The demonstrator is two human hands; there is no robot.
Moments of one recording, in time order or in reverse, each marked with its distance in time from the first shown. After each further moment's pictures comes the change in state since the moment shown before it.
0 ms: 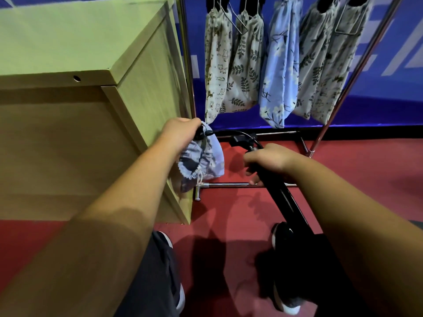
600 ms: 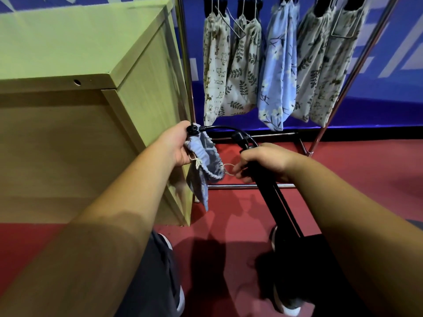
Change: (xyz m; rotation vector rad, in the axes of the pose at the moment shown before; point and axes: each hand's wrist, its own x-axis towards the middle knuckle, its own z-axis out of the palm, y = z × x) left_hand 0.007 -0.004 -0.001 -0.451 -0.216 -0.422; right_hand 0.009 0.001 0.000 0.187 -0.183 -0.083
